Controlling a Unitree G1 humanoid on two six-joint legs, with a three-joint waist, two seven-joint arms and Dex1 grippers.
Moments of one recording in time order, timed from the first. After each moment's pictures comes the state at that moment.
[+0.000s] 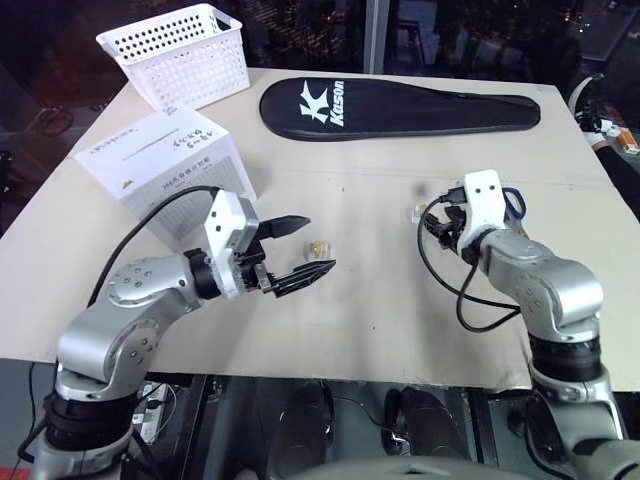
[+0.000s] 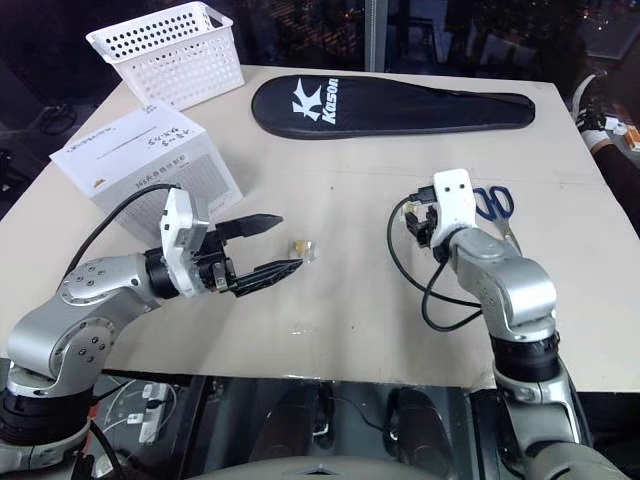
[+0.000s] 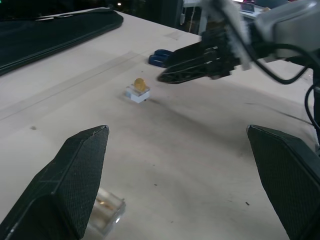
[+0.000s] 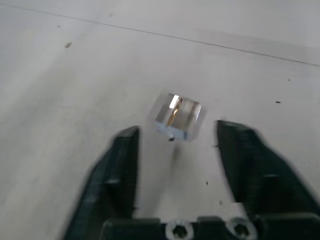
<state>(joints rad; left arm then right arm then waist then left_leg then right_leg) -0.19 0.72 0.16 -0.51 -0.71 0.65 -0.83 -0.53 -0.28 0.02 -0.36 0.33 1.15 0.04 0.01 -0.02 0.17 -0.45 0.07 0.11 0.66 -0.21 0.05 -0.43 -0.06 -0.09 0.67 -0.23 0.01</state>
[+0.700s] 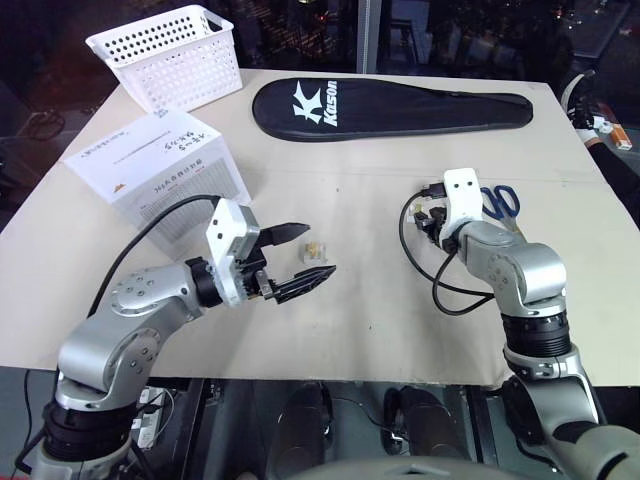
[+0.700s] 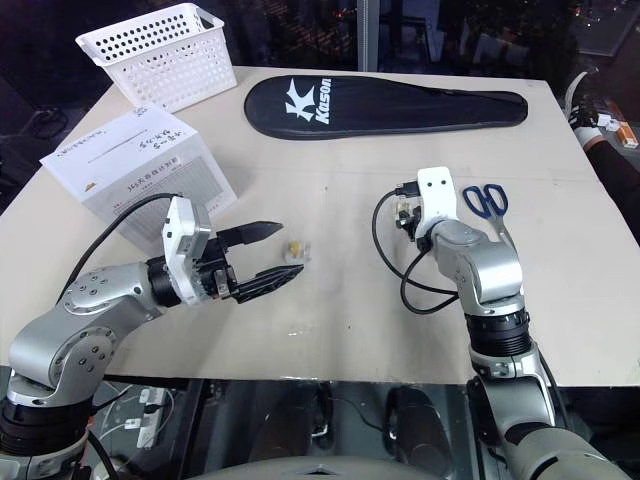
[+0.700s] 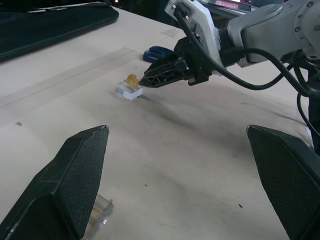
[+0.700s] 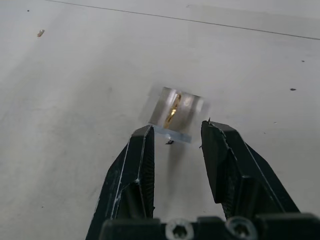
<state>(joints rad) -0.14 0.71 0.16 -0.54 -0.73 0.64 -0.80 -0.61 -0.19 0.03 -0.19 0.24 1.15 0.04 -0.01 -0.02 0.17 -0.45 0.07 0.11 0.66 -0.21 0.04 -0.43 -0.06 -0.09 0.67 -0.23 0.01</state>
